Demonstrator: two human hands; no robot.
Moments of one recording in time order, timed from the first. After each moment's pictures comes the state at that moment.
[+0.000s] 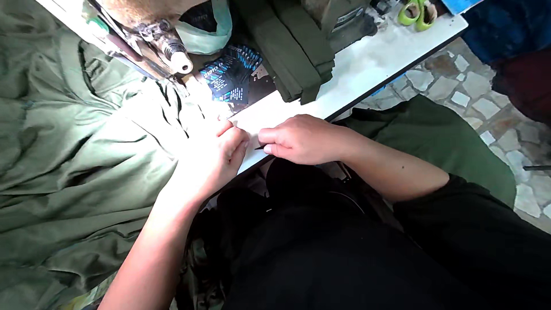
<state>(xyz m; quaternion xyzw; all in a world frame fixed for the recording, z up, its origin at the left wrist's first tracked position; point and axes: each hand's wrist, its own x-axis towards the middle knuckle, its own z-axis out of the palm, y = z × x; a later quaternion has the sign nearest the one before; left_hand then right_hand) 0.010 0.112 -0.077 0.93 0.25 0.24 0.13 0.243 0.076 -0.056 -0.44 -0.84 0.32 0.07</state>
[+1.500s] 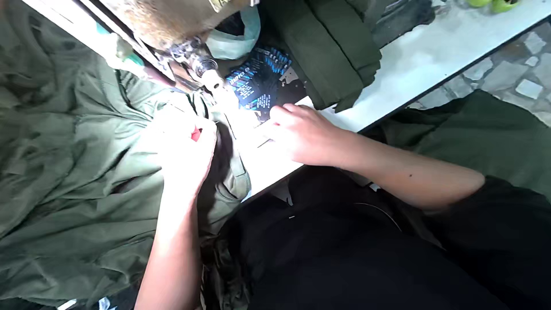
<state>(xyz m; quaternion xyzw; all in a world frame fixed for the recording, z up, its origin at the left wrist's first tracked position) -0.025 0.144 -0.068 0.78 0.58 0.22 0.11 0.209 0.115 -0.095 -0.46 -0.86 0.15 0.16</state>
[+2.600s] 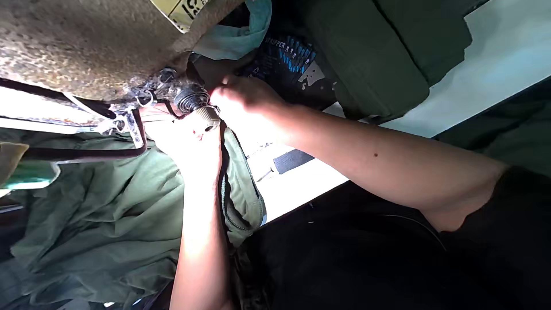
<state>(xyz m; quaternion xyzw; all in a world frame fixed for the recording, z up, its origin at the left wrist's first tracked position) -0.021 0.196 -0.121 0.73 0.62 0.28 0.03 0.146 0.219 -0.074 -0.50 -0.75 0.40 0.16</state>
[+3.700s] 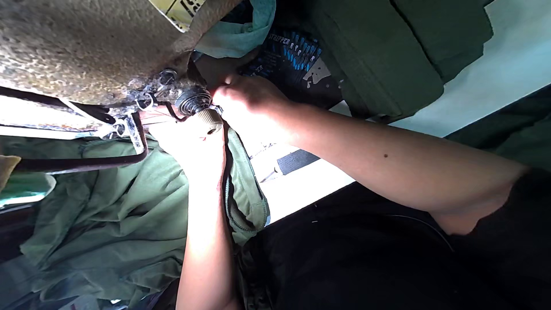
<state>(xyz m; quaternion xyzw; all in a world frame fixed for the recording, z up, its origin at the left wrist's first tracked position) -0.022 0.198 -0.127 0.72 0.63 0.29 -0.01 0.146 0.223 -0.074 -0.50 -0.77 0.38 0.13</state>
